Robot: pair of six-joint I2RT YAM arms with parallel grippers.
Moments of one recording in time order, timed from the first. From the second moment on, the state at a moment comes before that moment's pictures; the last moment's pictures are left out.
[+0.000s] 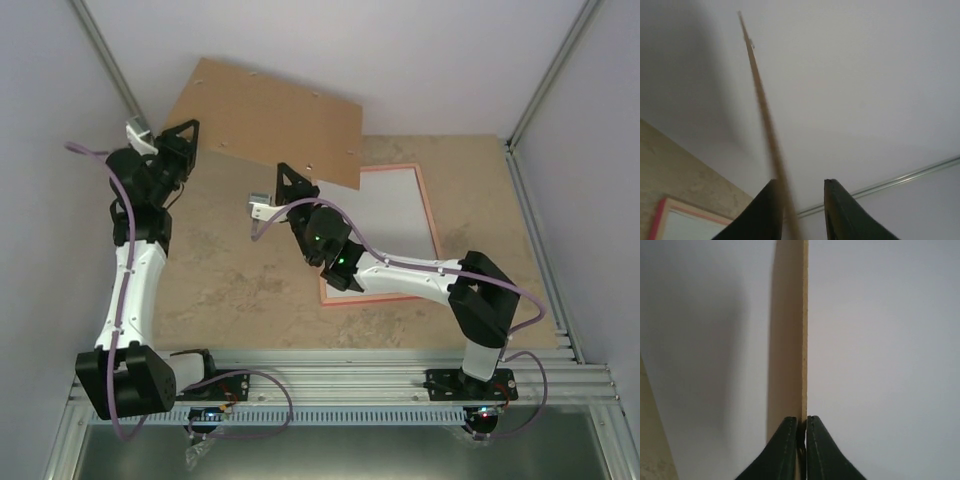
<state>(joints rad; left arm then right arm) 0.13 1.19 1.08 0.19 0.47 -1.18 1.09 1.81 1.31 0.78 0.66 -1.51</state>
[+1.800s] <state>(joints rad) 0.20 1.31 0.97 0.27 0.82 -0.95 -0.19 2.14 1.59 -0.71 -0.73 -0.40</state>
